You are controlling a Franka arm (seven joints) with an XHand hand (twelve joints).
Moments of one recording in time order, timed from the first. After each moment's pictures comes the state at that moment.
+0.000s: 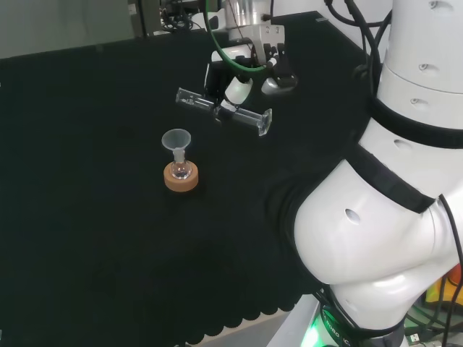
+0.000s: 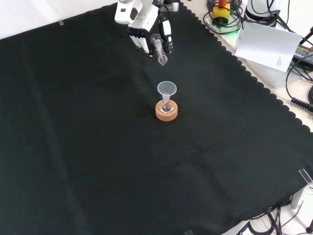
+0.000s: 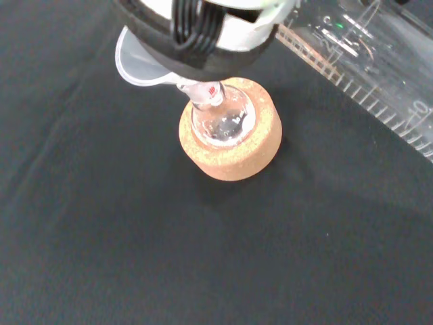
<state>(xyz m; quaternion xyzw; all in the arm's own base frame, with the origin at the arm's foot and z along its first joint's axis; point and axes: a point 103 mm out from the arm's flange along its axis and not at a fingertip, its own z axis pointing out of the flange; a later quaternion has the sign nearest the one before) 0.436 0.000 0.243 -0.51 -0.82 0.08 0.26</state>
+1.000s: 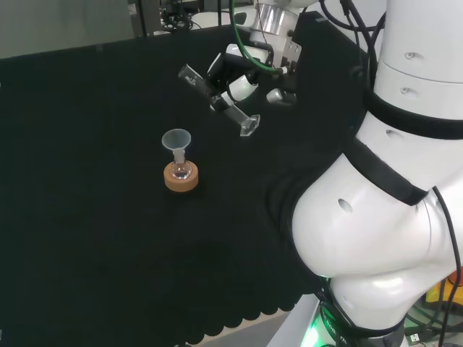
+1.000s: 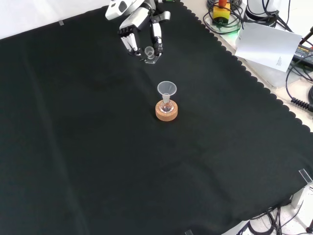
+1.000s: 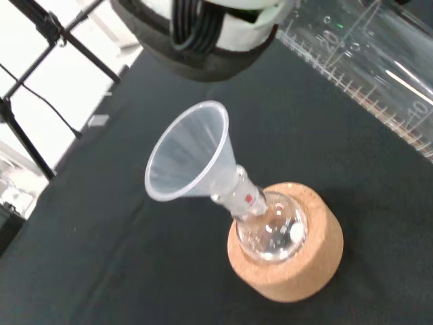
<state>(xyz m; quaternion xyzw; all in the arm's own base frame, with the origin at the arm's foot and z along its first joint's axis) 0.465 -0.012 0.217 -0.49 -0.82 -0.10 0.29</state>
